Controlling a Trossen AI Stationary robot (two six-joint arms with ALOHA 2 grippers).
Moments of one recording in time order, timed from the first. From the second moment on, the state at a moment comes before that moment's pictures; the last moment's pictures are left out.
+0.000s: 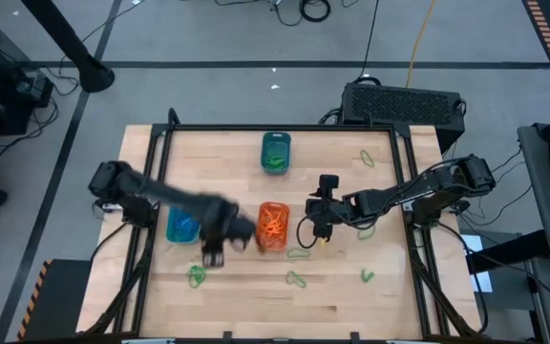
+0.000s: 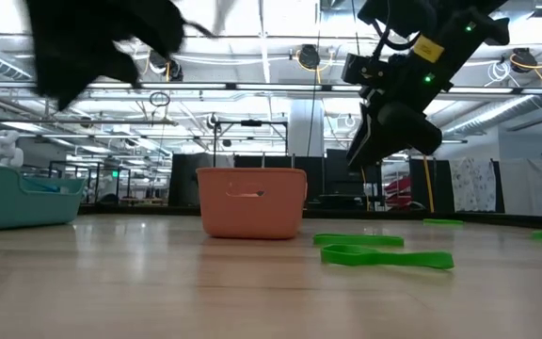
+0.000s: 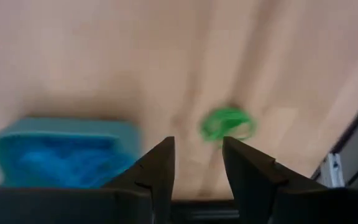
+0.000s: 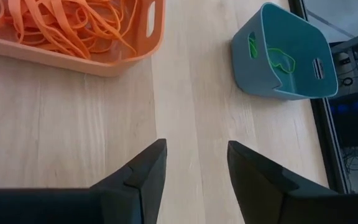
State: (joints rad) left arm -0.25 1.71 1.40 -1.39 0.23 -0.39; right arm 0.15 1.53 0.86 -0.31 0.57 -0.03
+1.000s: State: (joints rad) left arm -0.54 1.71 1.01 -0.92 0.26 -0.40; right arm 0.11 1.53 0.86 -0.32 0.57 -0.11
